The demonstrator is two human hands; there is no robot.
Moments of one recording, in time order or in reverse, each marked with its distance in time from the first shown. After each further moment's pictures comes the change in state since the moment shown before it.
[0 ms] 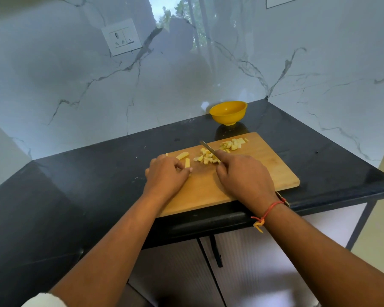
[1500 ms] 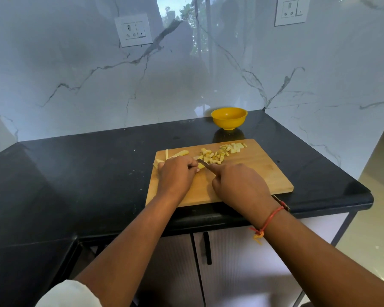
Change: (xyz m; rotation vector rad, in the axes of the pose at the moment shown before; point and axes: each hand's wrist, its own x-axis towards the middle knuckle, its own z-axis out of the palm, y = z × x) left_hand -0.014 0.014 0.020 -0.211 0.138 0.140; right_hand -0.012 -0.028 -0.016 -0.167 -0.269 0.003
